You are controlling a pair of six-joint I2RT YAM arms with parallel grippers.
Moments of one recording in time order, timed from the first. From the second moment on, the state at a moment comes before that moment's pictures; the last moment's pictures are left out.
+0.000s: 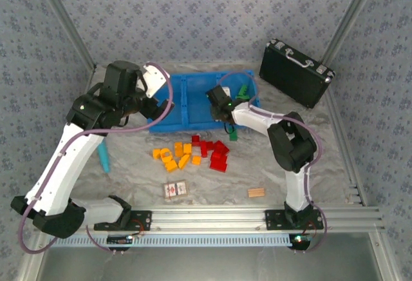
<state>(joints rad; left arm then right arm) -0.57 1.23 1.67 -1.05 -0.12 0.31 0.65 1.98 1.41 -0.44 0.33 0.45</state>
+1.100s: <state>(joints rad) -0.58 1.18 1.62 -1.03 -0.12 0.35 0.66 1.71 1.03 -0.53 0.23 0.56</state>
